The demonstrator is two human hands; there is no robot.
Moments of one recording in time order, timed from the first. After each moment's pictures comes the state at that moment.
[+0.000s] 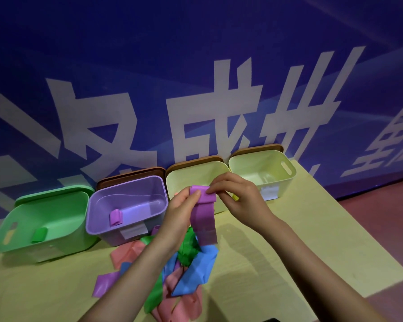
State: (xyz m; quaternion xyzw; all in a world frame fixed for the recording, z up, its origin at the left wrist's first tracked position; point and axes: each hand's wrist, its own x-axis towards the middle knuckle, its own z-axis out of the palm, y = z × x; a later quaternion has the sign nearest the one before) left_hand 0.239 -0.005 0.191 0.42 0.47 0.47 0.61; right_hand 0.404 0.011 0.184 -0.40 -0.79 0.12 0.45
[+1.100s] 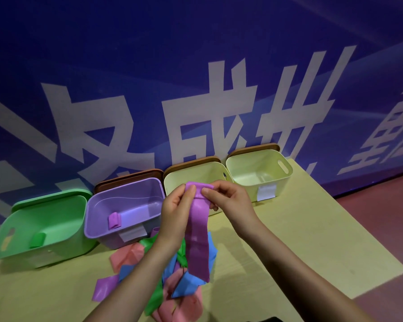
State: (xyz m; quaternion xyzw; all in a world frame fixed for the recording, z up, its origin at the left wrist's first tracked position) left_hand 0.241 -0.007 0.188 0.50 0.47 0.53 0.49; right_hand 0.370 -0.005 0.194 -0.46 -0.50 0.49 0.55
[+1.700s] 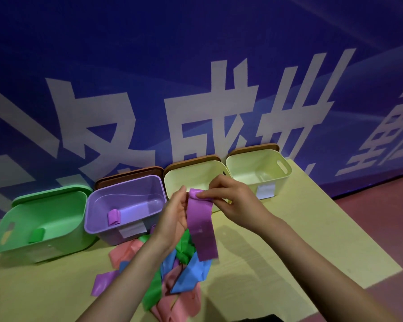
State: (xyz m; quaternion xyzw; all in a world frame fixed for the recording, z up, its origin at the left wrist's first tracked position) left_hand 0.228 -0.009 0.185 0.33 0.43 0.48 0.69; right_hand 0.398 0.001 0.187 -0.40 -0.82 0.11 0.39
